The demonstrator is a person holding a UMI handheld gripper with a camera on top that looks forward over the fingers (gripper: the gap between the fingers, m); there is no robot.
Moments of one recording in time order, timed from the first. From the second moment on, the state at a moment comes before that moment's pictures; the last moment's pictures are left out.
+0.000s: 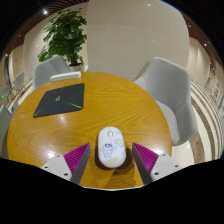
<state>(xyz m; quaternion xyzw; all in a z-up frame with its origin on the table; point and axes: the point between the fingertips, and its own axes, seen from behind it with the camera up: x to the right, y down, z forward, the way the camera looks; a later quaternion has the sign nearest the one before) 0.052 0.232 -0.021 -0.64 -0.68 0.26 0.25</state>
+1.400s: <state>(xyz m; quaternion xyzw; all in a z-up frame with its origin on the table) -0.144 -0.017 -0.015 -0.62 -0.69 0.30 0.23</state>
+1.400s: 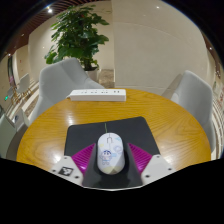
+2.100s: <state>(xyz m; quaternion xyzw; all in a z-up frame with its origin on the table) 0.177 0.093 0.127 -0.65 -0.67 0.27 0.22</state>
